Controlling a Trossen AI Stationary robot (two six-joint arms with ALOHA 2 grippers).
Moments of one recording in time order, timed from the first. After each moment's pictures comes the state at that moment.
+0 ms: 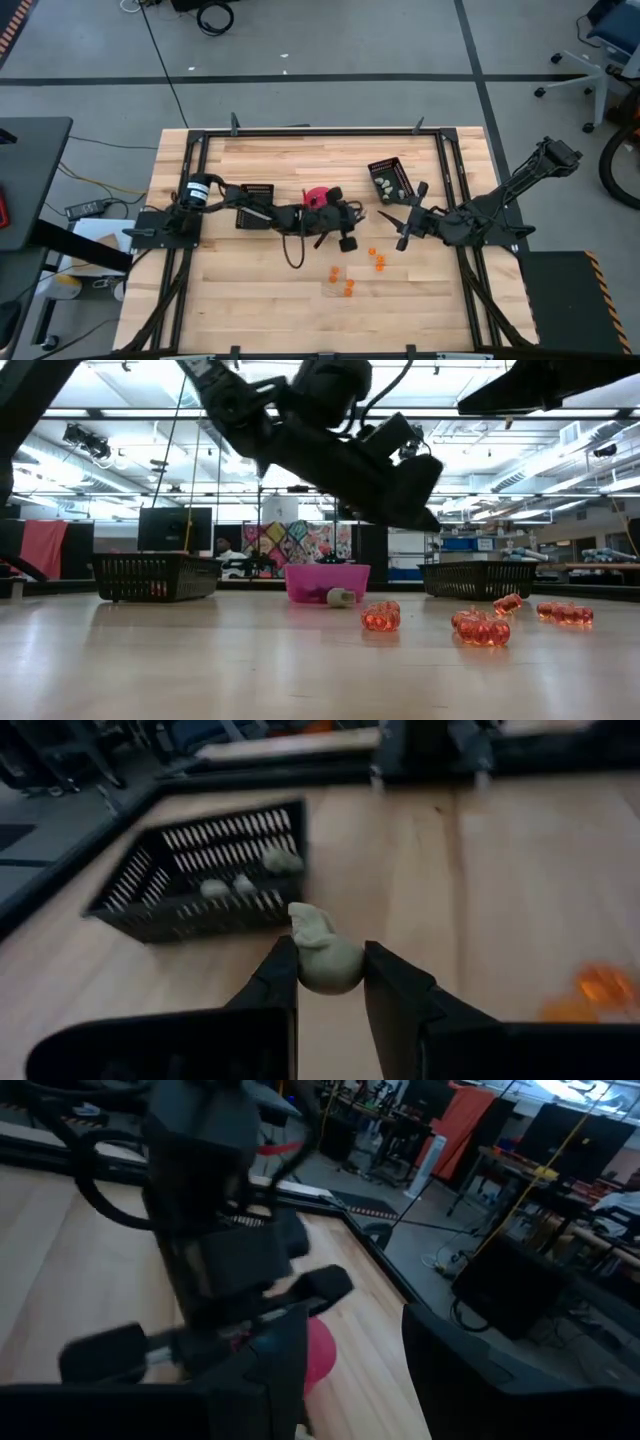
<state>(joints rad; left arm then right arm) -0.08 2.10 1.25 0.48 -0.40 0.03 0.54 0.91 0.46 0.20 0.99 -0.12</state>
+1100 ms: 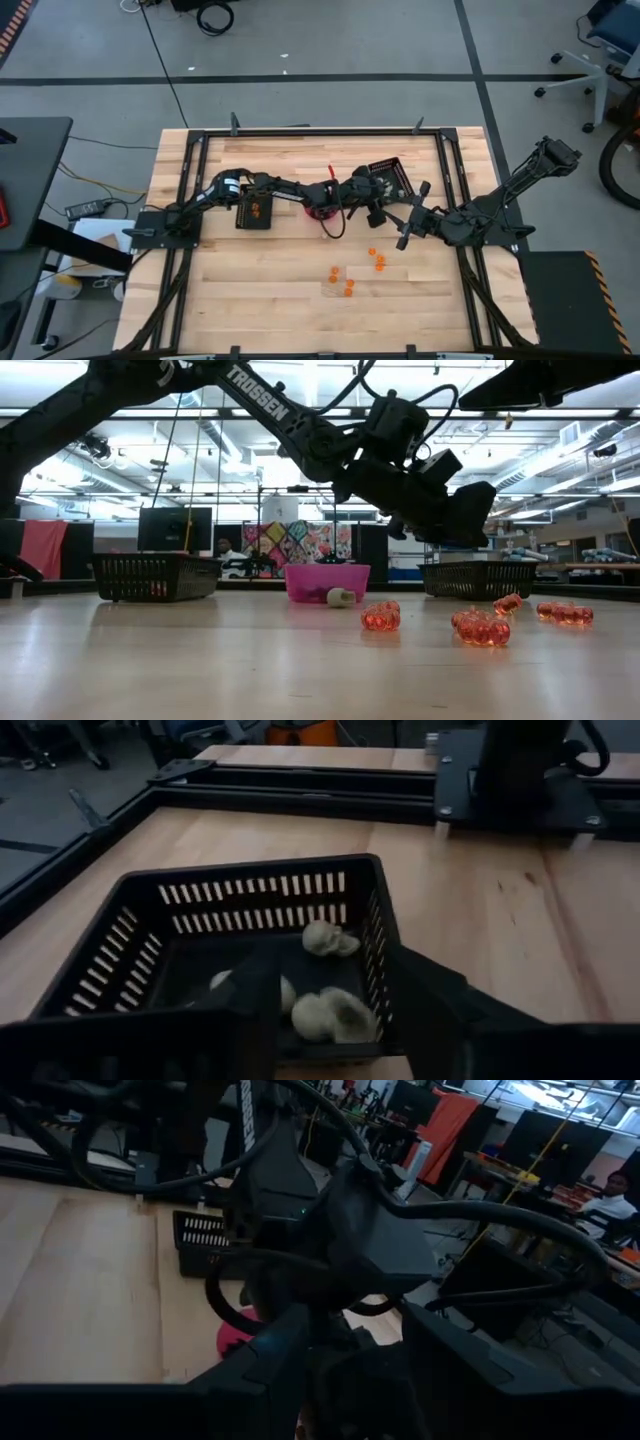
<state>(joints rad) 0.09 2.39 1.73 0.30 -0.22 0.01 0.55 0.92 0.46 0.22 1.04 -0.14</state>
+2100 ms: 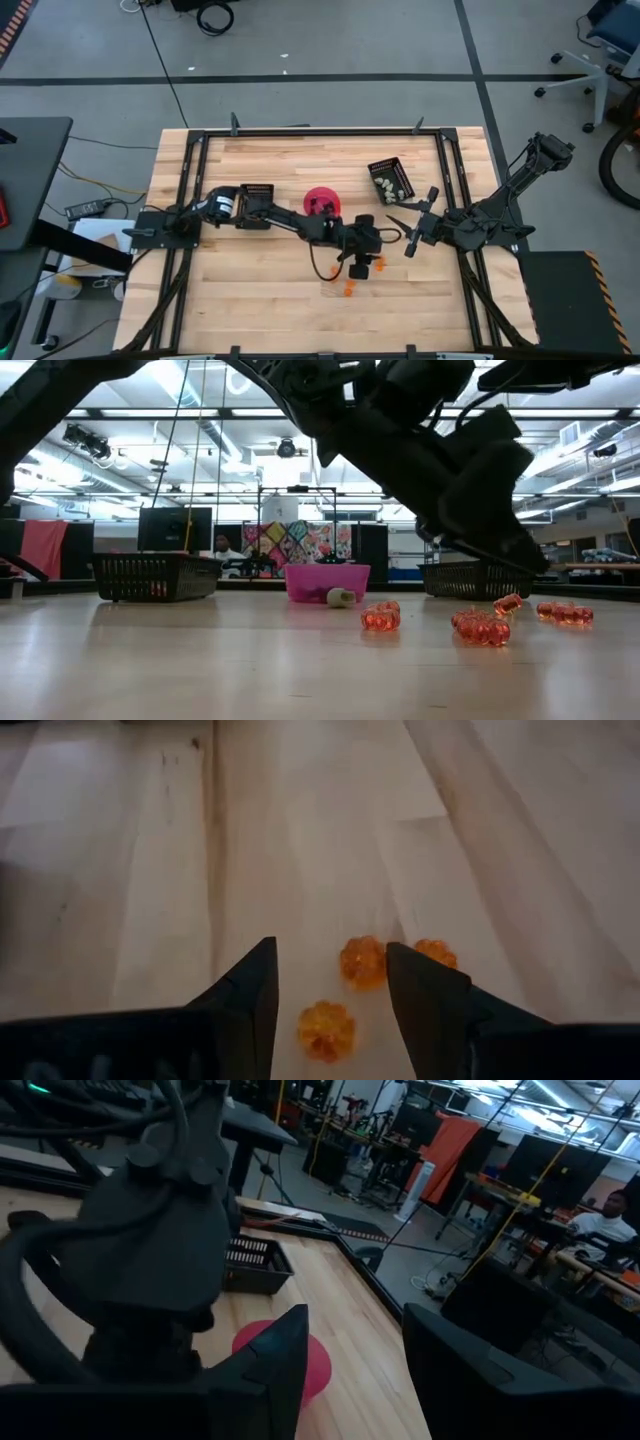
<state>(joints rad) -0.14 2.34 1.73 -0.02 -0.04 0.07 0.69 0.89 0.46 0.23 1.15 -0.18</state>
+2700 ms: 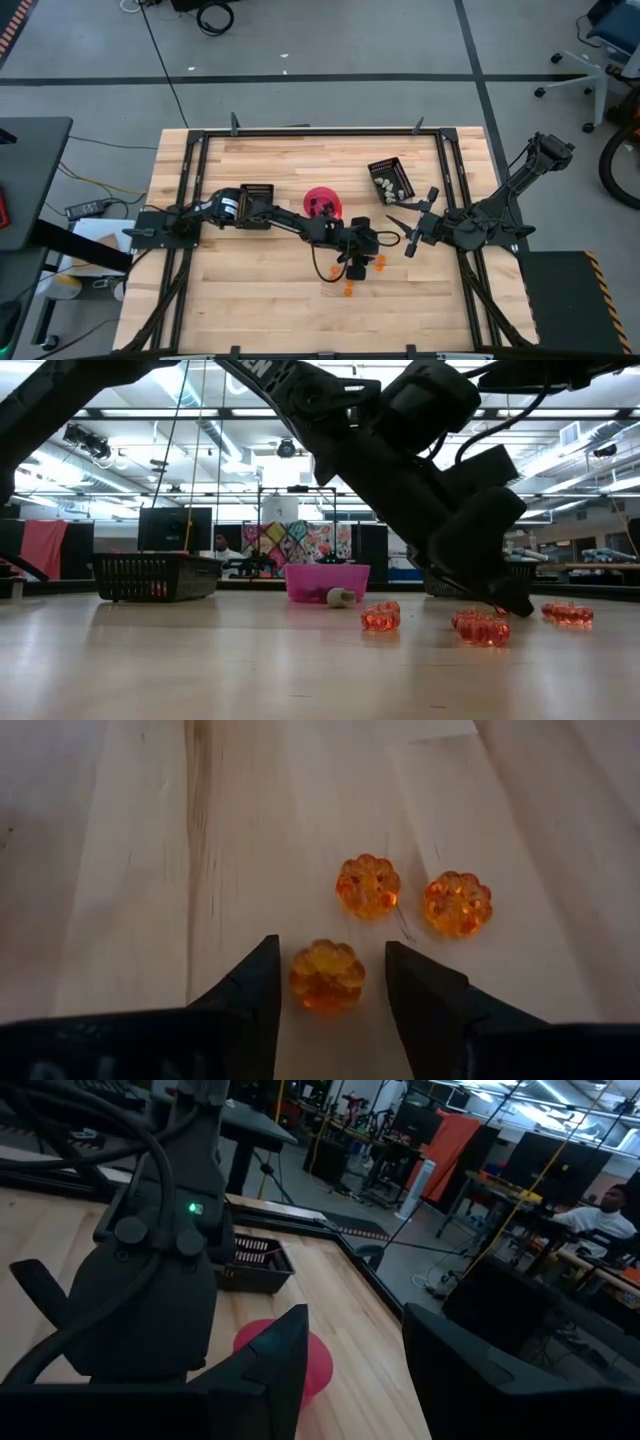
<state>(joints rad) -0.13 2.39 1.73 -0.09 -0.04 0.04 0.69 0.89 0.46 0.22 1.15 -0.16</state>
